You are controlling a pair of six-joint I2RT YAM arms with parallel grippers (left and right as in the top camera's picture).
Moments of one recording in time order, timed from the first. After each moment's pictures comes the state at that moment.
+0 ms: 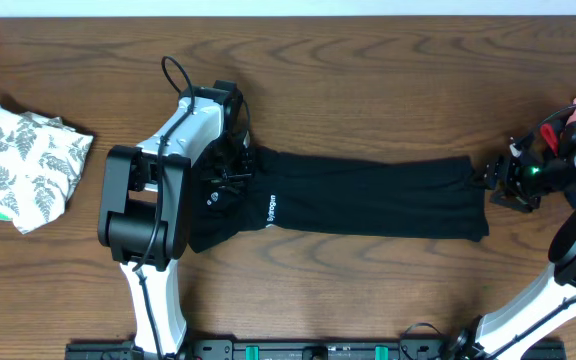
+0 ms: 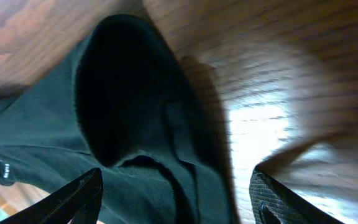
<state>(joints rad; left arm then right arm) -0.21 2.14 1.49 -1.13 0.22 -0.20 -0.52 2.03 1.30 -1.00 -0.52 -0.17</state>
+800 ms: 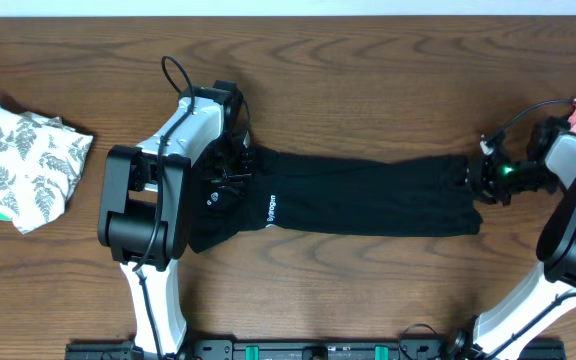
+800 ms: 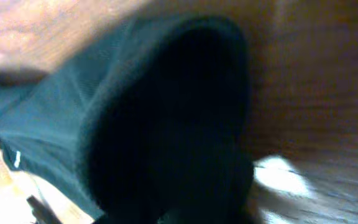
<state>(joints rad) -0.21 2.14 1.49 -1.13 0.22 -0.20 -0.41 2.03 1.22 -0.90 -0.61 -0.15</state>
